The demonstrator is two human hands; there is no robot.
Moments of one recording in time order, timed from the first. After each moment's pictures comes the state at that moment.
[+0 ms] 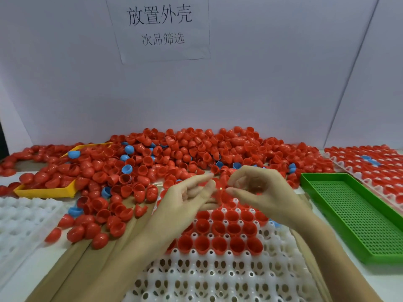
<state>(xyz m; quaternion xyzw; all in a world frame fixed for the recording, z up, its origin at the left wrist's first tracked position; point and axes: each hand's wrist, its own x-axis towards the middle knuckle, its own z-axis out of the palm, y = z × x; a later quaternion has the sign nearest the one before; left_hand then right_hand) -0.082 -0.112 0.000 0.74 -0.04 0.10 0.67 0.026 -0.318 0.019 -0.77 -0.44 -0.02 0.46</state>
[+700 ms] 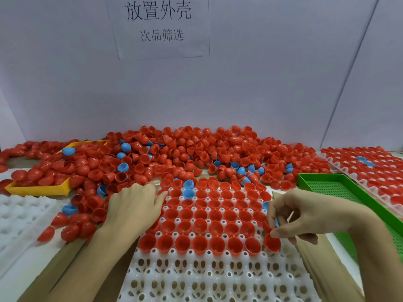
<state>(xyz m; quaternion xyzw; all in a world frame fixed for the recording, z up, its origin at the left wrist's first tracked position) -0.075 -0.044 -0.017 0.97 0.21 0.14 -0.02 0.040 -0.389 0.046 -0.83 -0.36 0.33 0.27</state>
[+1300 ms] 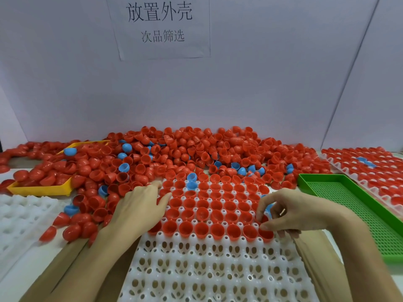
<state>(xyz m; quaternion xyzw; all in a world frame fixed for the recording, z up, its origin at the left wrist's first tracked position) -0.070 -0.039 -0.025 0.96 0.17 0.16 0.12 0.049 -0.372 0.027 -0.87 -0.34 0.28 0.25</state>
